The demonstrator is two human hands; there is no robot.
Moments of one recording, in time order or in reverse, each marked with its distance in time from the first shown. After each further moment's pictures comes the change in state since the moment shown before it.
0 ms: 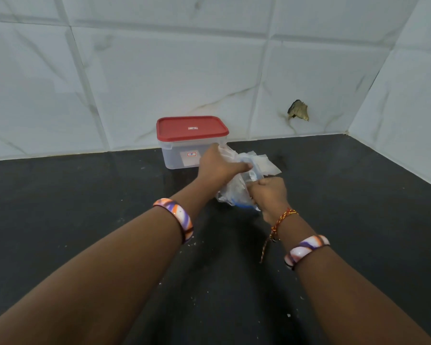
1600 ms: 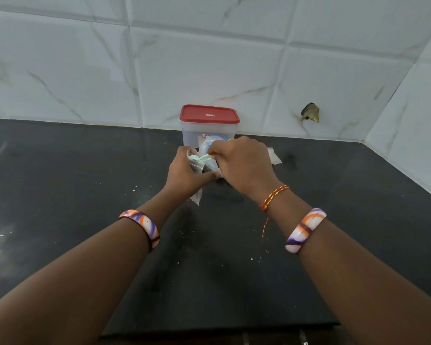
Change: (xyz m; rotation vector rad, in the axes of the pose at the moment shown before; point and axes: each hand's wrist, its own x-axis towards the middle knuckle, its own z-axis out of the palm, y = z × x) left_hand -0.116 -0.028 -0.029 0.063 0.272 0.034; right_hand -0.119 -0.039 -0.051 -0.766 0.016 -1.406
